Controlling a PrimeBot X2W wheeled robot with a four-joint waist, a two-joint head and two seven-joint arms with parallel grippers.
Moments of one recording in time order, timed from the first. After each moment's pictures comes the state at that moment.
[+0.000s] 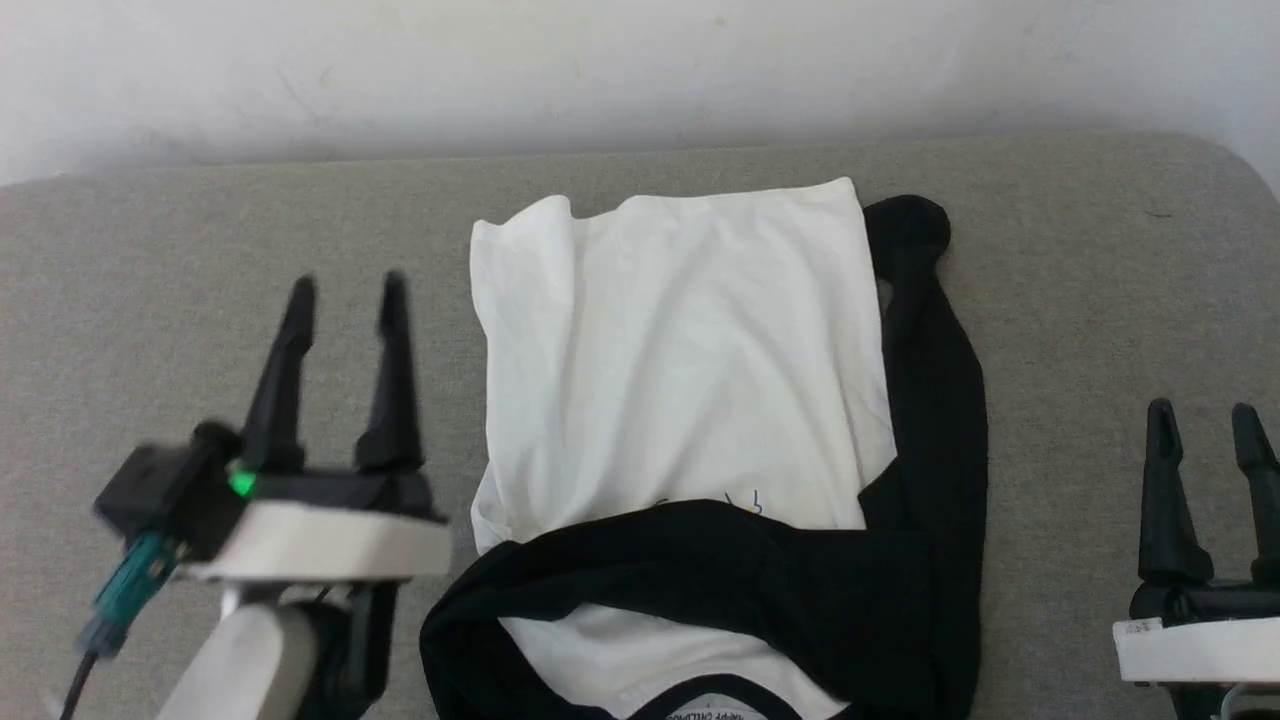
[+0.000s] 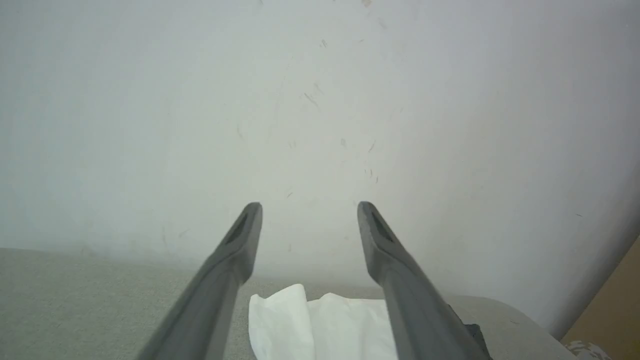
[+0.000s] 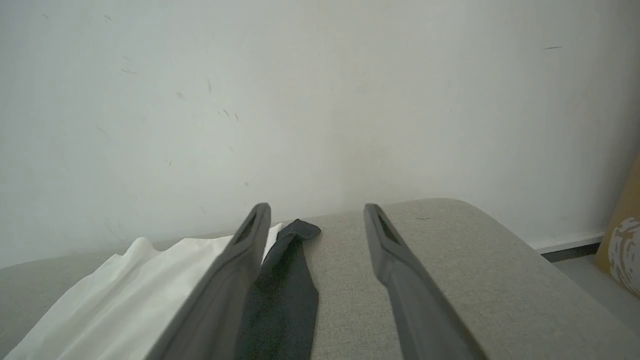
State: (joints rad) left arm -0.21 0.36 -0.35 -0.24 -0.59 0.31 -0.23; right arm 0.11 -0.05 -0.18 -0.20 0.28 0.13 -0.17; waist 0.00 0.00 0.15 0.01
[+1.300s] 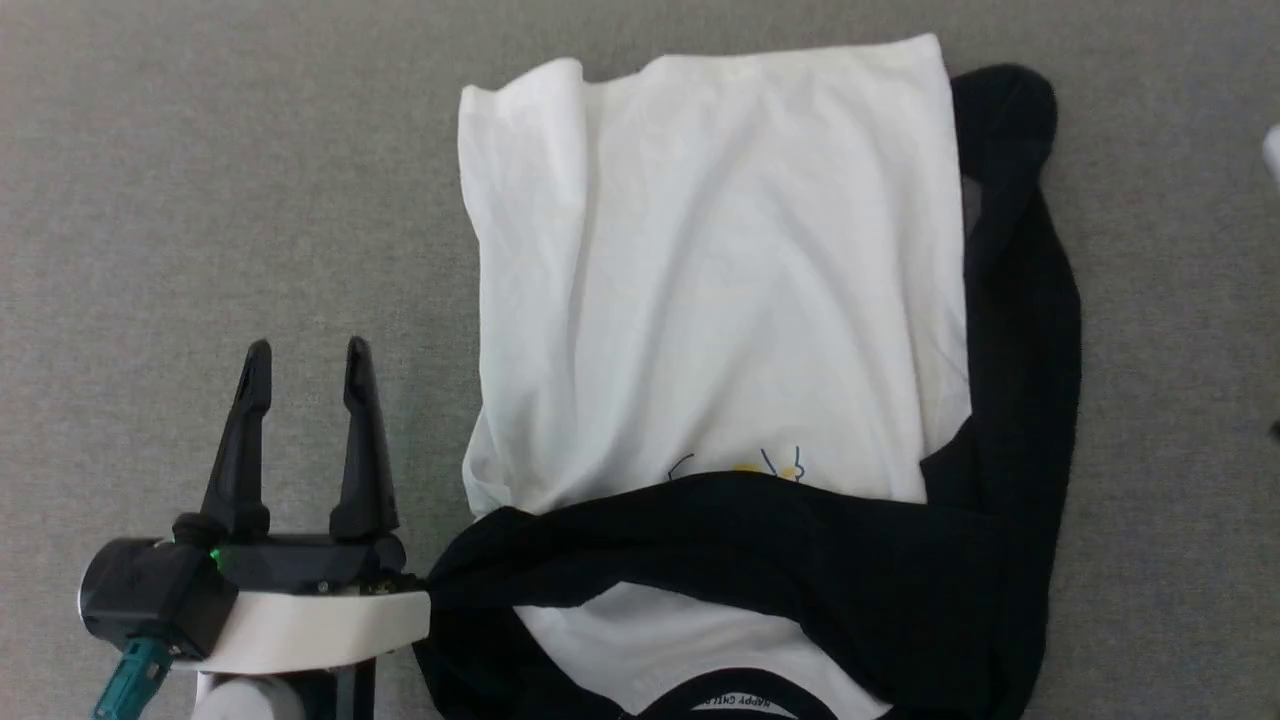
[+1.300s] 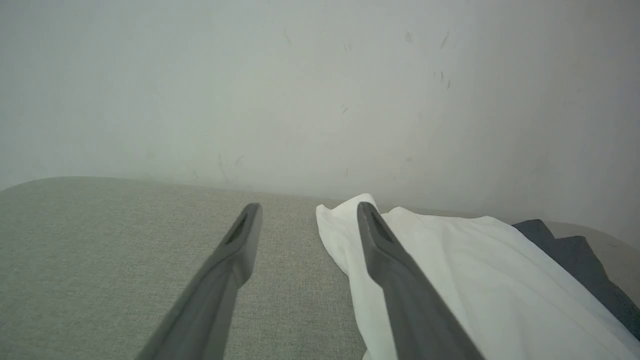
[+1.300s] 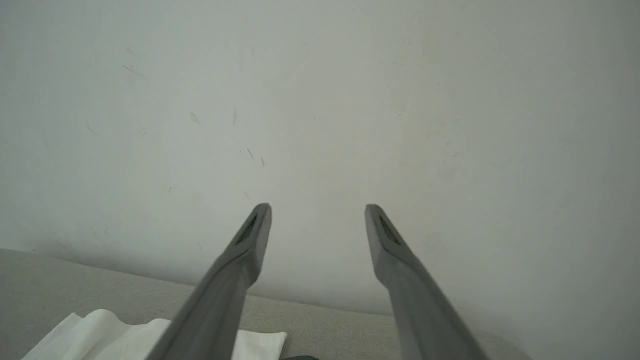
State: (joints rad) left arm 0.01 0.22 -0.14 -0.30 -0.32 0.15 -0.26; right arm -0.68 -0.21 -0.14 -0.18 0.26 0.13 0.40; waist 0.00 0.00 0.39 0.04
